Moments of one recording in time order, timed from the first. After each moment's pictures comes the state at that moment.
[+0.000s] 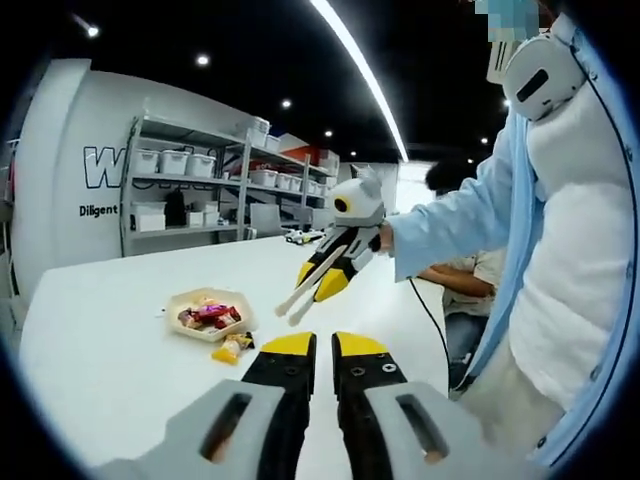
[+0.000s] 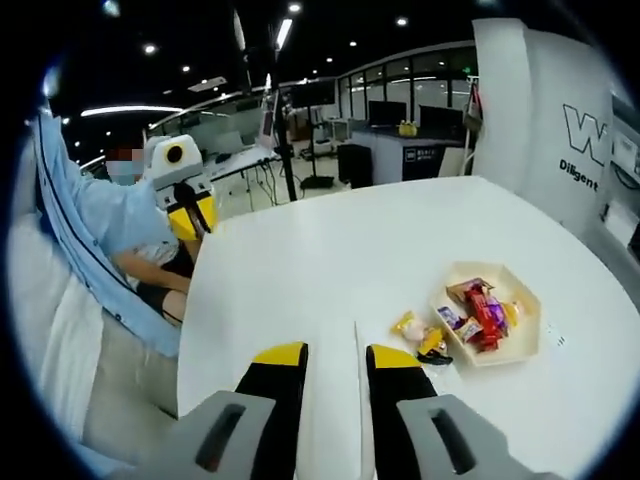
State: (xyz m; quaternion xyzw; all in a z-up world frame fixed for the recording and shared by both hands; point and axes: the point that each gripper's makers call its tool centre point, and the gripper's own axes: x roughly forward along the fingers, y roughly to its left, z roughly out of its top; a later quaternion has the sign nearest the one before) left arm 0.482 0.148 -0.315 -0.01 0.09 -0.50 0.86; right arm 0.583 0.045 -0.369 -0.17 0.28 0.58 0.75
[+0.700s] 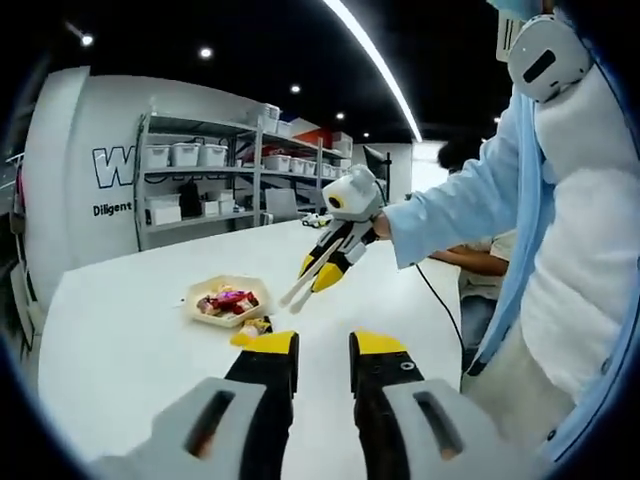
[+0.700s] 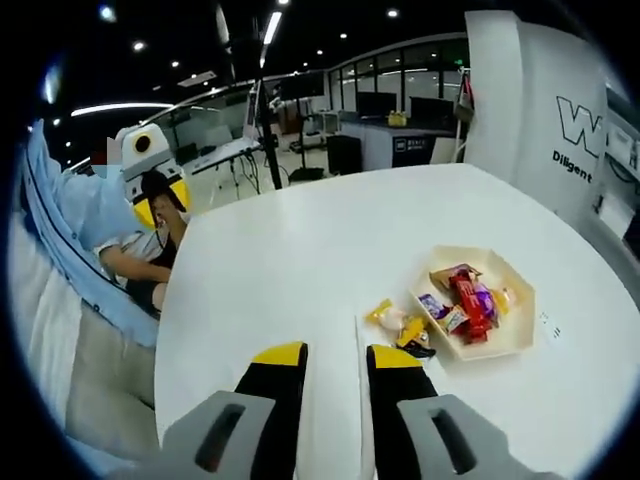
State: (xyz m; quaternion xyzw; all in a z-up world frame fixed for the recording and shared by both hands) left arm 0.483 0.159 -0.322 0.03 0.11 -0.46 0.88; right arm 0.612 0.038 -0.387 -0.18 0.29 0.57 0.75
